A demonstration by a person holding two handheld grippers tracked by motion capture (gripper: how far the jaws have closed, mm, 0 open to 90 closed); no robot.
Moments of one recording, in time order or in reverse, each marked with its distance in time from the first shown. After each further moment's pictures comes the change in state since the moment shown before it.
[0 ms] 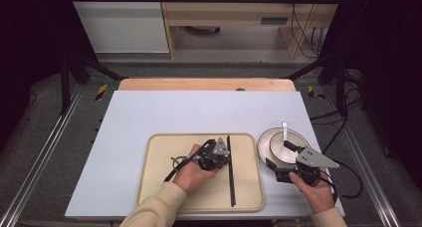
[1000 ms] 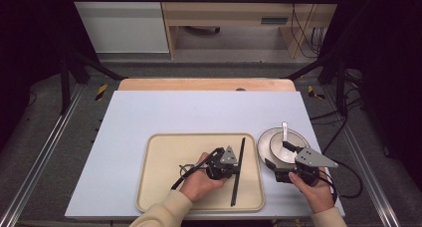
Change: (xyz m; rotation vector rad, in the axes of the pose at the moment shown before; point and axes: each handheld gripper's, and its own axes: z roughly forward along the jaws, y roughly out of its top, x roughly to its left) left arm -0.027 0.009 0.012 -0.045 -0.071 0.000; right arm 0.000 -0.001 0.002 0.016 0.007 0.001
